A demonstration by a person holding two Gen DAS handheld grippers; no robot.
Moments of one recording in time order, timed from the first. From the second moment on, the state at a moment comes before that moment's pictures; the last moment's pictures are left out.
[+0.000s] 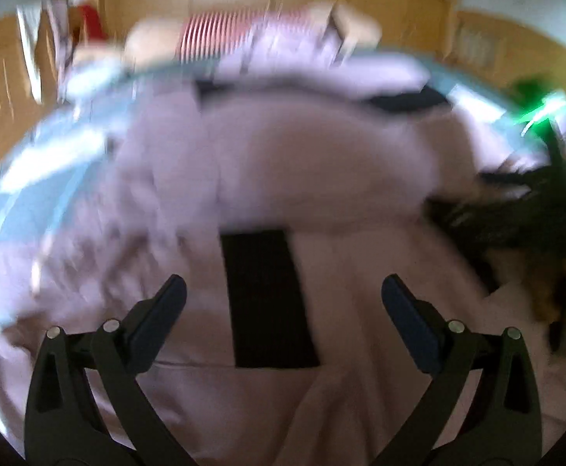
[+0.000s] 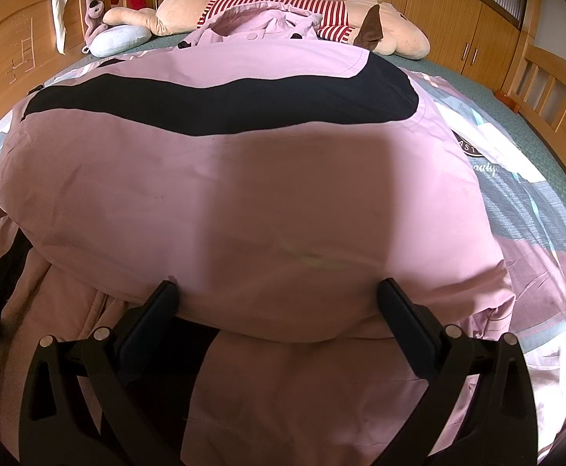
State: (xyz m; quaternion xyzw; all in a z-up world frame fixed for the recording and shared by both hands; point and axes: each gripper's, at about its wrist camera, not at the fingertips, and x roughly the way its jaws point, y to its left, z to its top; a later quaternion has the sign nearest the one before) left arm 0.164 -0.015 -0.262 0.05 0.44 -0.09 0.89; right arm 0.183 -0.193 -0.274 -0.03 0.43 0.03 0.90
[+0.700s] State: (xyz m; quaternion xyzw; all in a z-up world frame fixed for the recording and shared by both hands) left arm 0.176 0.010 -0.266 0.03 0.44 -0.02 0.90; right arm 0.183 -0.195 -0.275 -0.03 0.43 0.03 0.90
